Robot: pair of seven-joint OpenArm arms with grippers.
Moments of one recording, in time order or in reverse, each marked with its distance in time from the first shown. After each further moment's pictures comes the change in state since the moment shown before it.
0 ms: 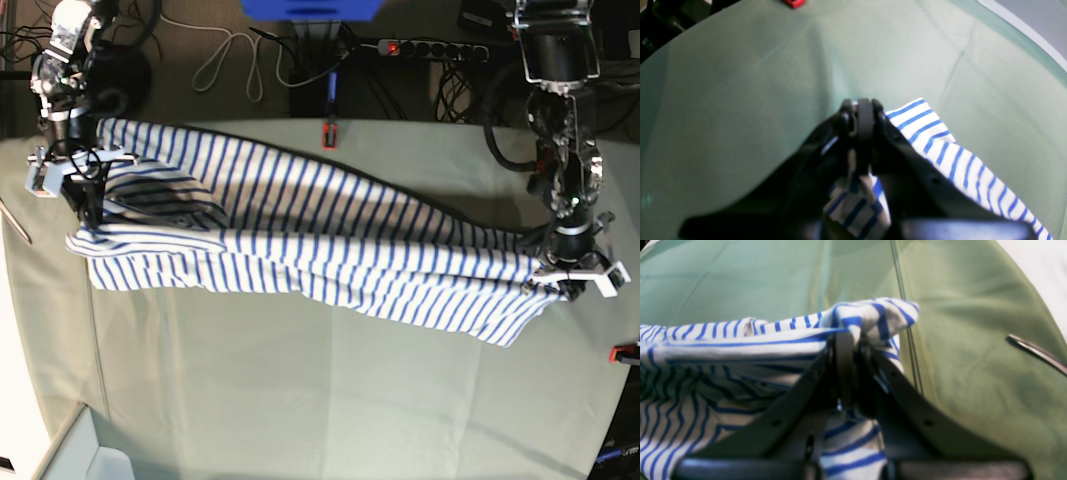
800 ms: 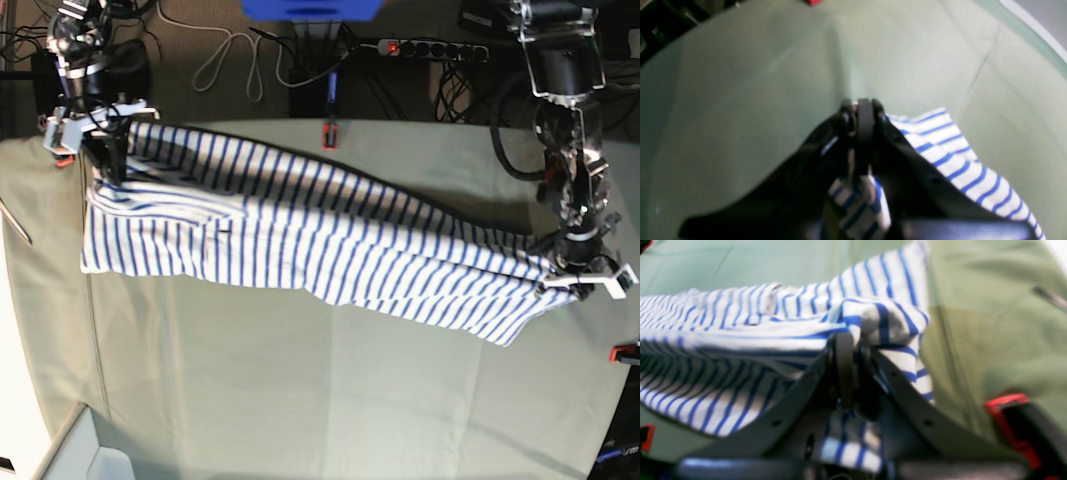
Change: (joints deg) left arm -2.9 -1.0 -2.0 -4.3 0.0 -0.2 0.2; right arm -9.9 -1.6 -4.7 3.9 3.7 0.0 0.1
